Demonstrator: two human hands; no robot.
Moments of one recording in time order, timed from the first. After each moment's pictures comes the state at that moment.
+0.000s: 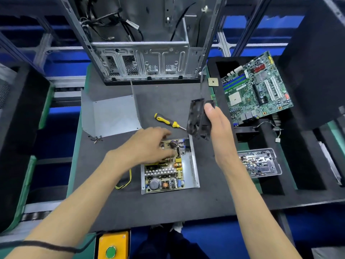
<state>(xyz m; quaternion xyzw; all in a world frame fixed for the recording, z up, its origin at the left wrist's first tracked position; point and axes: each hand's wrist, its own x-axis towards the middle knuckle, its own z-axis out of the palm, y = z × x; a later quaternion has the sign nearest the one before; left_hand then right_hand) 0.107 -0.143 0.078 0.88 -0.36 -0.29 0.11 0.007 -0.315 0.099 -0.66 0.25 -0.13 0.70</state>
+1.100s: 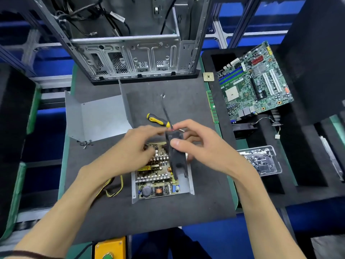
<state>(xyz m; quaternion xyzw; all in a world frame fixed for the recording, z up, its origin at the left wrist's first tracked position) 0.108 -0.130 0.083 0.84 -0.37 -0.27 0.28 -0.004 -0.324 0.107 -0.77 0.12 0.10 0.62</state>
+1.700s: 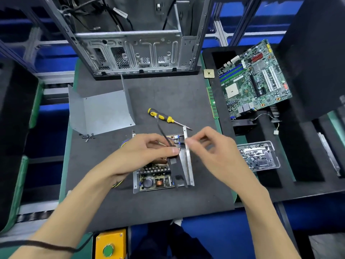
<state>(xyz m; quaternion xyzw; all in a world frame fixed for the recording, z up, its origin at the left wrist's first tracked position) 0.073 -0.127 0.099 0.71 -0.14 -0.47 0.51 -0.047 -0.315 0.096 -0.82 0.24 -0.01 0.52</state>
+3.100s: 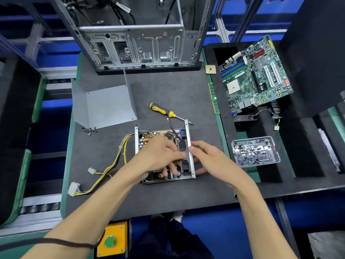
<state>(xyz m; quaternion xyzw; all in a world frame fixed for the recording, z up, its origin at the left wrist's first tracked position) 0.045 -0.158 0.087 0.76 -0.08 -0.50 0.40 -0.055 -0.314 0.051 -0.70 0.31 0.18 0.62</state>
